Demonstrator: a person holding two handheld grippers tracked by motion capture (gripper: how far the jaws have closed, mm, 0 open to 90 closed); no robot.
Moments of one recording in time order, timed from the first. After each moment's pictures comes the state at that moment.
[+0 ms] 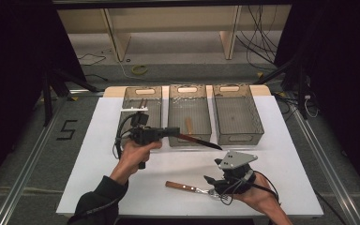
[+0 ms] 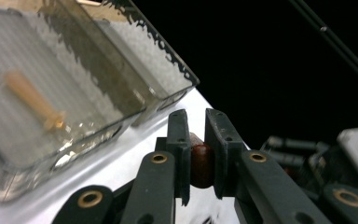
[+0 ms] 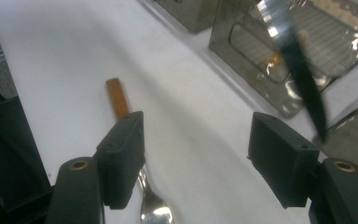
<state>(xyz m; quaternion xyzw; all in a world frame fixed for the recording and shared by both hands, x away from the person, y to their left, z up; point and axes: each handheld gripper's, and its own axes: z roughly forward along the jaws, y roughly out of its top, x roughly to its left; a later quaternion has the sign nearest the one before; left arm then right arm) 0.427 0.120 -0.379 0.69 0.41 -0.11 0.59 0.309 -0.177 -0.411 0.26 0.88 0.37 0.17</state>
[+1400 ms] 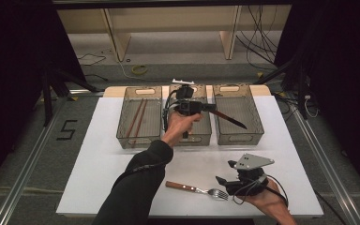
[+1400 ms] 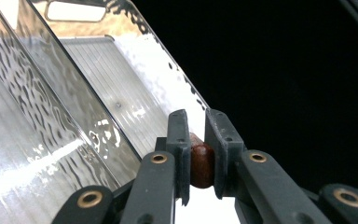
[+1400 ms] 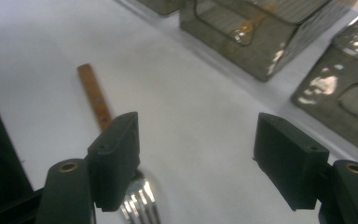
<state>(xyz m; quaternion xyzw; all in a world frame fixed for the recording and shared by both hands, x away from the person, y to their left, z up) 0.517 0.004 -0.378 0.71 0.44 -0.10 0.54 0.312 -0.213 -0.425 0.32 0.85 0.39 0.18</state>
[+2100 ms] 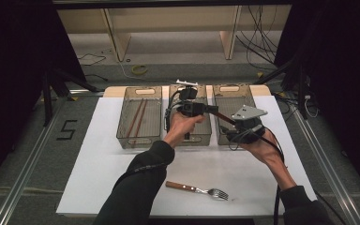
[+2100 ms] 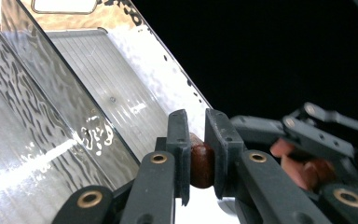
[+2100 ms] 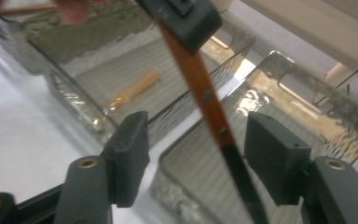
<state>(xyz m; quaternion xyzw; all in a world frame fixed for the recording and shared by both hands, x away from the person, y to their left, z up) 0.514 -0.001 -0.375 0.72 0.43 -0.10 0.53 0.430 -0.210 -0.380 0.31 0.83 0.35 0.30</state>
